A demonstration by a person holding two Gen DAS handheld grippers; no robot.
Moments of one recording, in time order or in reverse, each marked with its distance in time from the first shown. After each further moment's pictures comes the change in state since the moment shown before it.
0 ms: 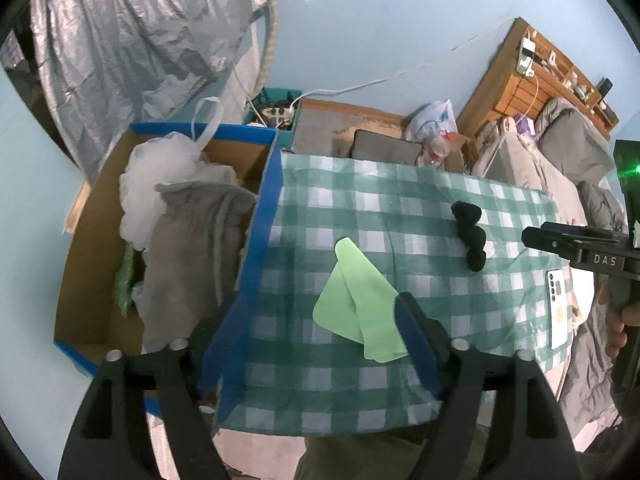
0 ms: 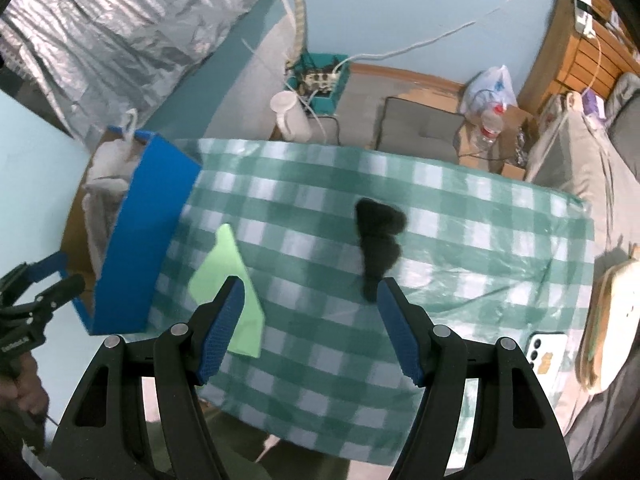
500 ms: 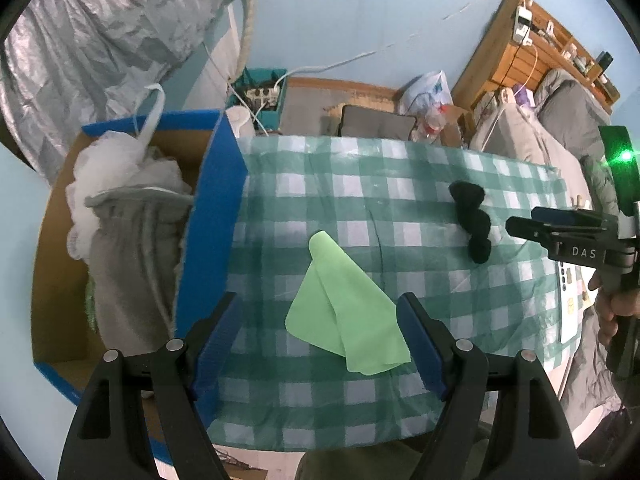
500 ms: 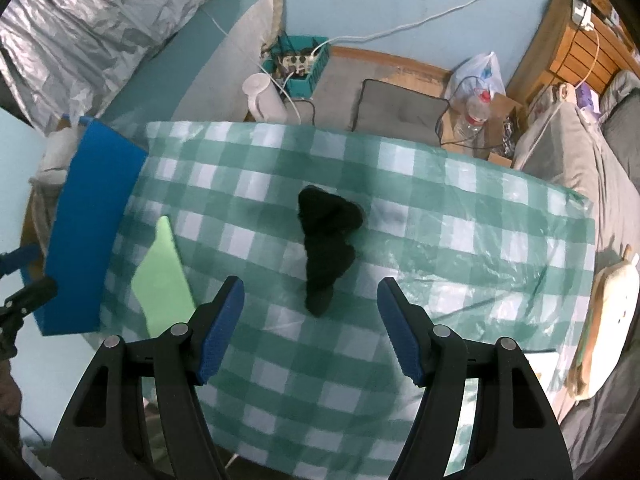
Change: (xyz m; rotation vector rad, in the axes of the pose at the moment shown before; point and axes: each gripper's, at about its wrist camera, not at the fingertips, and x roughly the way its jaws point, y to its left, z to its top) left arm 0.049 -0.030 0.013 0.053 0.091 -0.002; right arm 0.049 -0.034 0.008 -0.020 0.047 -0.056
